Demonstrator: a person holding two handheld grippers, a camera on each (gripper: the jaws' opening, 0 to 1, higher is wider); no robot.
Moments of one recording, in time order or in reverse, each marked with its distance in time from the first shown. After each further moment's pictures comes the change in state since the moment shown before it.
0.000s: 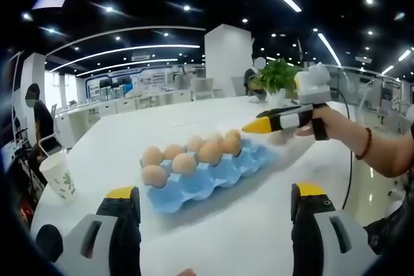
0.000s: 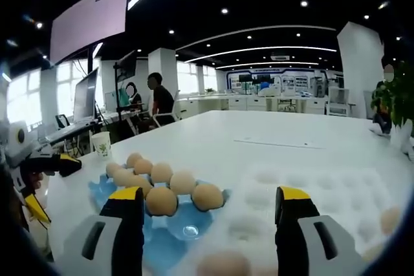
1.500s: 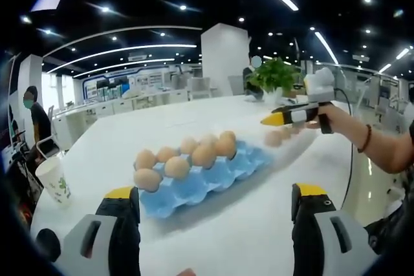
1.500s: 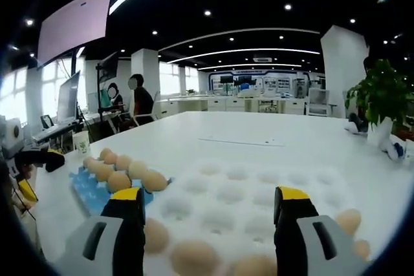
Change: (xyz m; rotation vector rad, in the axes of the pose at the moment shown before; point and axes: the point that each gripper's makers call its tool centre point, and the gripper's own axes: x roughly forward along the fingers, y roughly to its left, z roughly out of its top) left arm 0.007 -0.008 0.005 0.012 0.005 -0.017; right arm -0.041 -0.073 -0.006 0.000 -0.003 -0.126
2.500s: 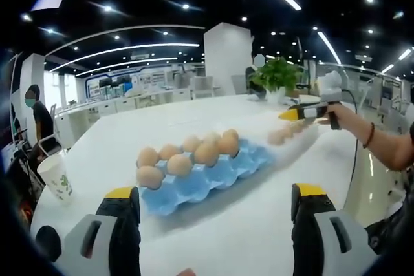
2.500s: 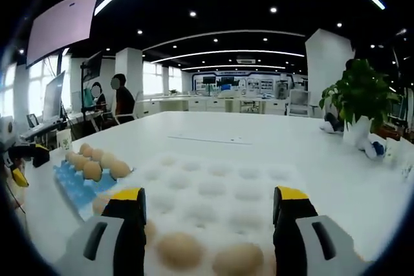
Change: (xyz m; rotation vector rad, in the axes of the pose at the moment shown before) left arm -0.002 0.003 -0.003 -0.007 0.007 0.021; right arm -0.035 -0.072 -0.006 -0.010 0.000 -0.130
